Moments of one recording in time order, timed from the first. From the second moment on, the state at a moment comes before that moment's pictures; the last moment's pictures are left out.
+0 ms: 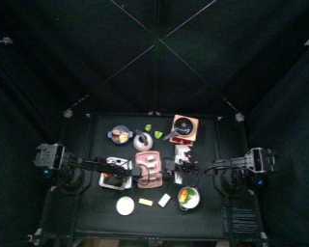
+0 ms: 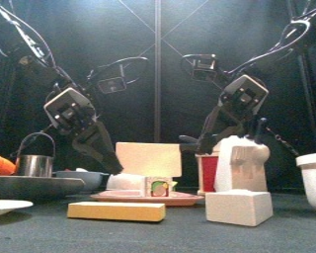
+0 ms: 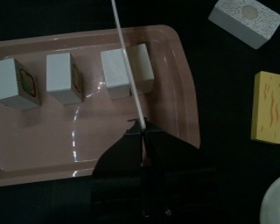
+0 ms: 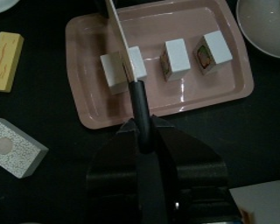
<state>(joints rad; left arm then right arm) -0.03 0.01 0.88 0.12 -0.05 -0.13 -0.11 -0.12 0.81 -0.23 0.10 0.21</state>
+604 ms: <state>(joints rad) -0.04 0.00 0.88 0.12 -0.05 -0.13 -0.11 -0.13 0.81 -0.24 0.10 0.21</state>
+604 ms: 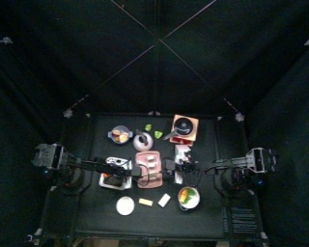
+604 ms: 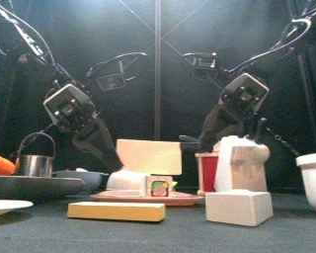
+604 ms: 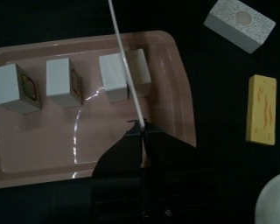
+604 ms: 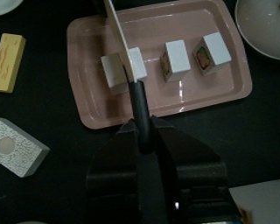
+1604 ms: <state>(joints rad) -0.04 0.04 0.88 0.12 -0.05 -0.13 -0.11 -0.08 0.81 -0.24 0.11 0.21</state>
